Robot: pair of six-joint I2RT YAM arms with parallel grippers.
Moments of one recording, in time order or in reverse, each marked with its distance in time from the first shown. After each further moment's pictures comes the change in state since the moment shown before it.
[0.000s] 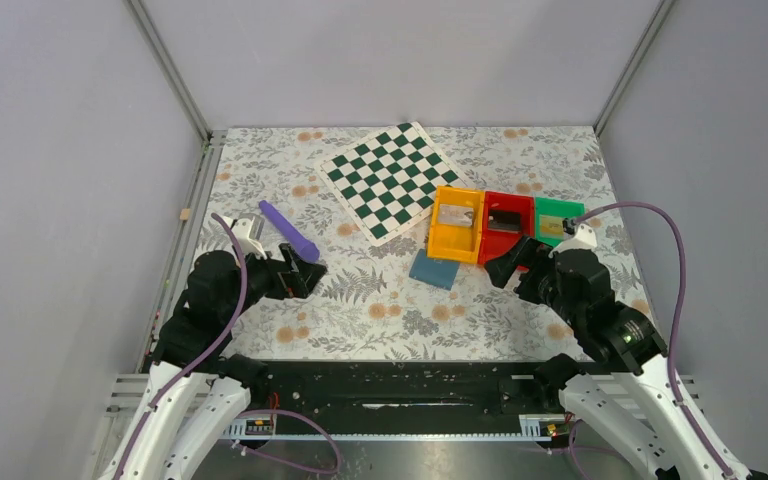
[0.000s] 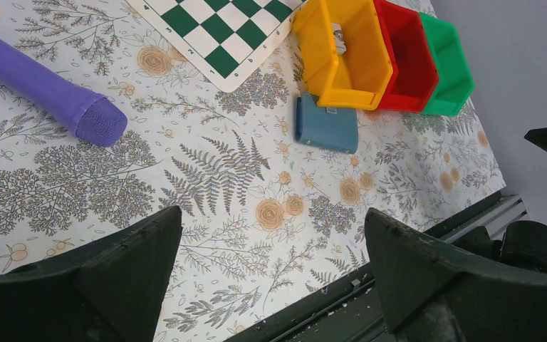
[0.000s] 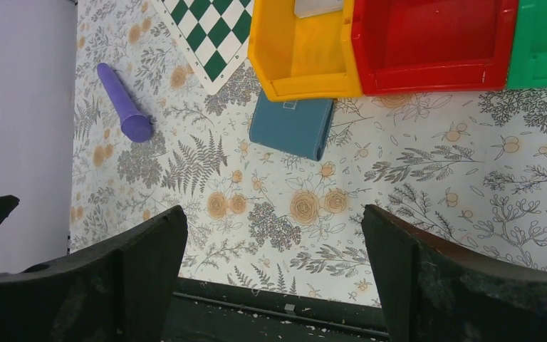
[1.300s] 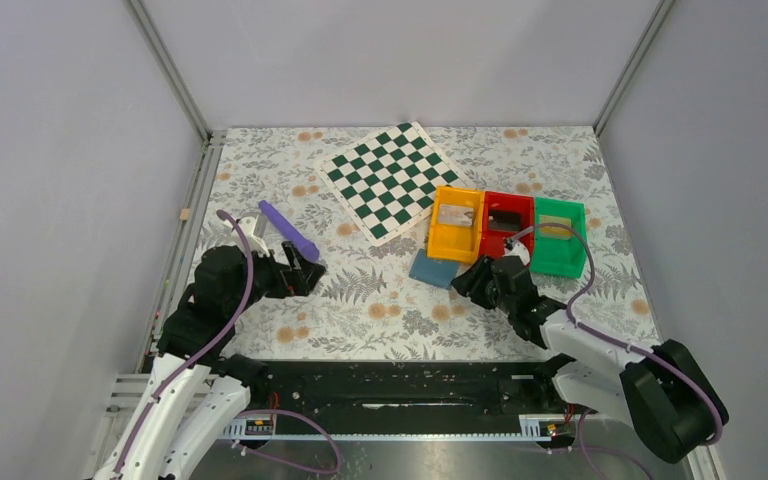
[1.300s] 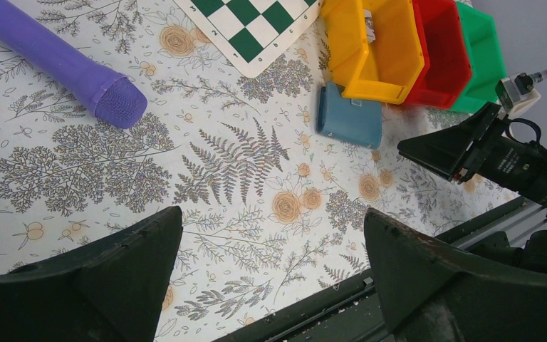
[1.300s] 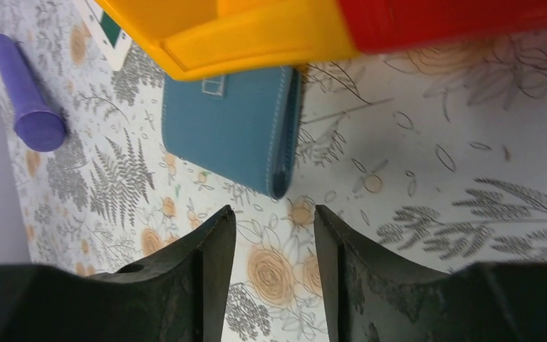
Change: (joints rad) left arm 0.000 0.045 0.001 -0.030 -0.045 0.000; right arm -0.002 0.486 -0.539 0.896 -0.109 0.143
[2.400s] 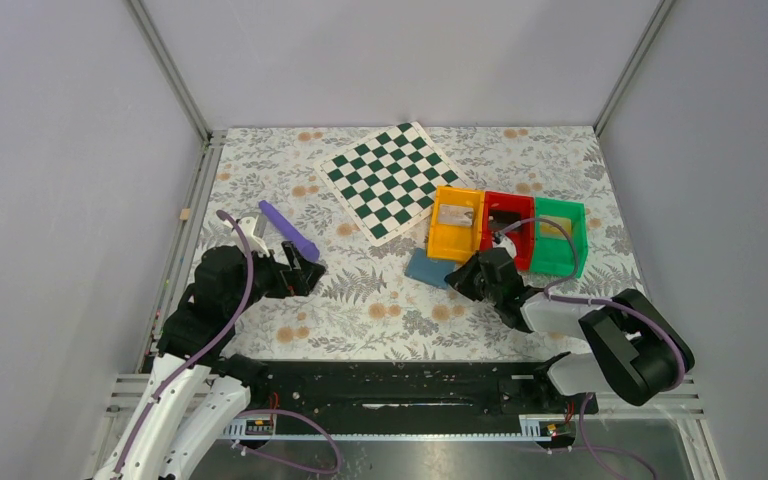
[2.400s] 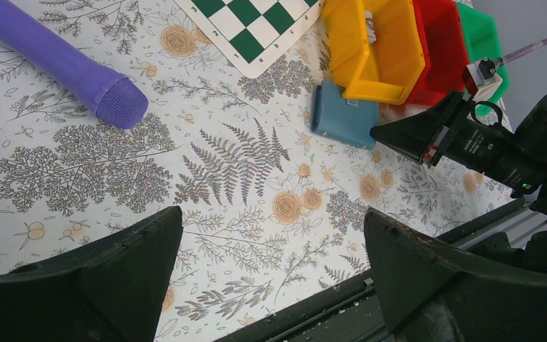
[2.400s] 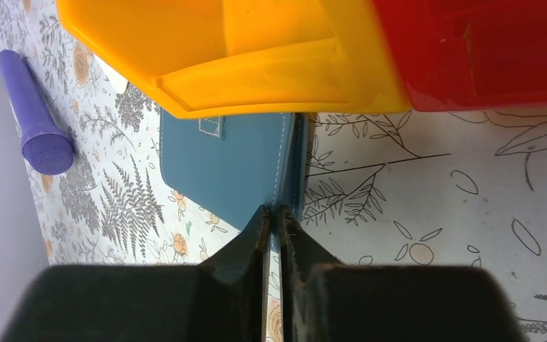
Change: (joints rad) left arm 0.000 -0.001 0.000 0.000 -0.003 0.000; right arm 0.000 0.322 0.052 0.276 -0.026 0.053
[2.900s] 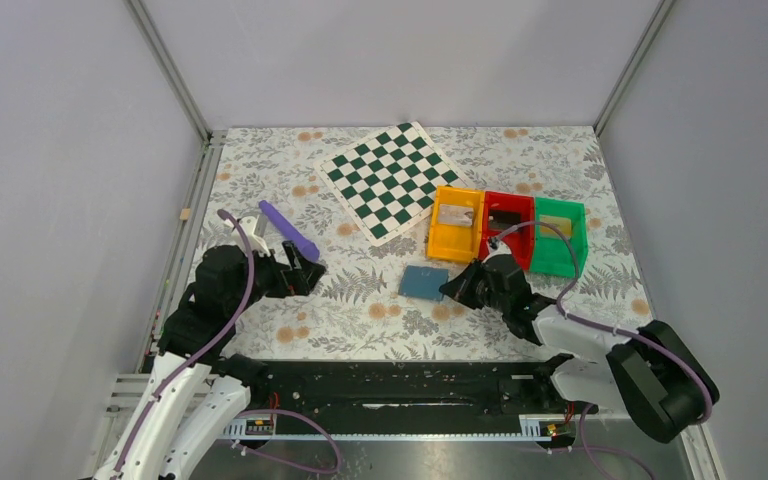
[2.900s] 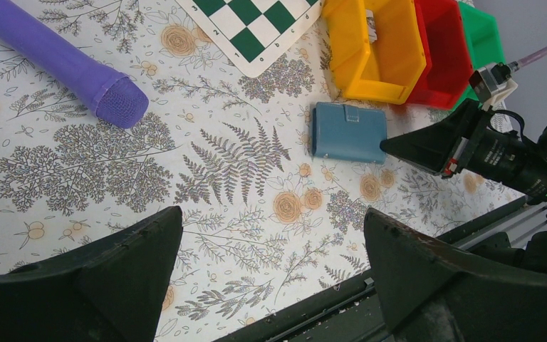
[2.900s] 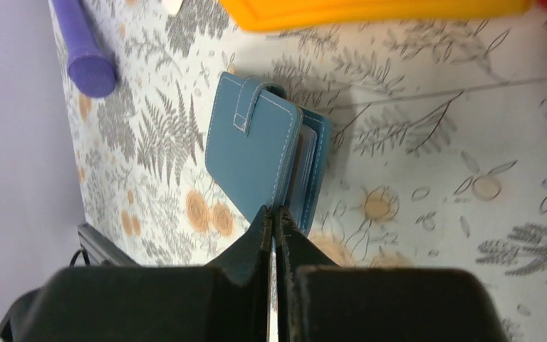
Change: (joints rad) left arm 0.000 0.005 0.000 0.000 0.000 0.000; right arm 0.023 -0.169 -0.041 -0.073 -0.150 -0.014
